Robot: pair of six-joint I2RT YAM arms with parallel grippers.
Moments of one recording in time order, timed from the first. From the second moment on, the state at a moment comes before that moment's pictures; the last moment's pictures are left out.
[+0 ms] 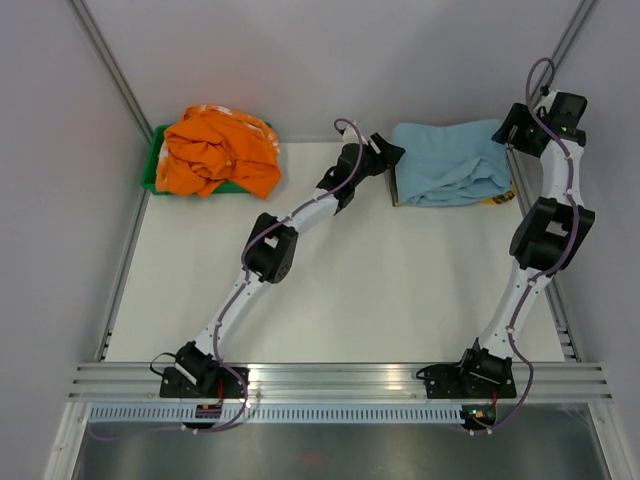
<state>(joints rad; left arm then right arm) -0.64 2.84 2.45 0.34 0.01 -0.91 -0.41 2.37 2.27 -0.58 -0.36 0.12</state>
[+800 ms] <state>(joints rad) -0.62 2.08 1.85 0.07 0.27 -0.45 -0.25 2.17 1.63 -0.27 -0.20 0.10</state>
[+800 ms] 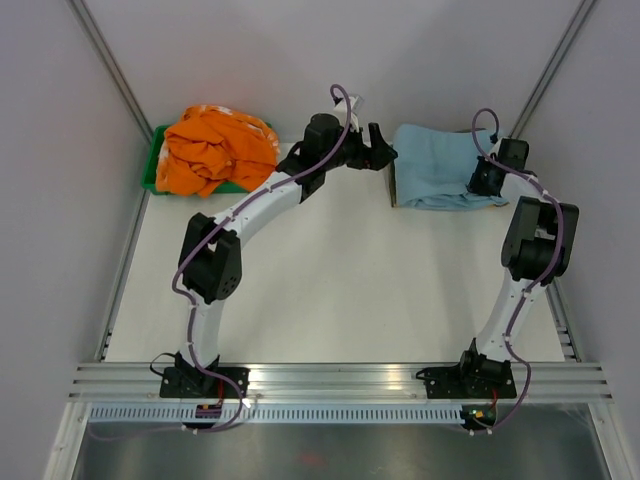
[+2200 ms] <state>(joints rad) -0.79 2.33 1.86 0.29 0.31 -0.70 -0.28 1.89 1.45 -0.15 -0.37 0.22</state>
